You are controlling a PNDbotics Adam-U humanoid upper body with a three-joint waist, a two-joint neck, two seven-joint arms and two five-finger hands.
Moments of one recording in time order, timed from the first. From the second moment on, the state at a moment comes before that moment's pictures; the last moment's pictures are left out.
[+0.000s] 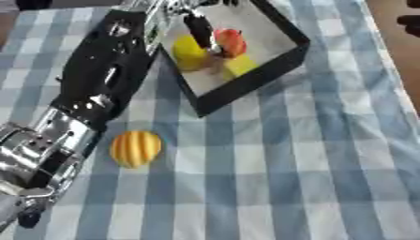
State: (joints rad) left arm -1.29 0.25 -0.21 -0.92 -1.03 -0.20 -0.49; right arm -0.53 -0.50 0.04 -1.64 -0.27 0.13 -0.07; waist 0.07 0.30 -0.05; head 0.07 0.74
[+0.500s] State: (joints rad) left arm -1.13 0.62 -0.35 -1.32 -0.50 -0.09 -0.60; right arm -0.50 -0.53 0.03 -1.63 -0.26 0.12 -0.08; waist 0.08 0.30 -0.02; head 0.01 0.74
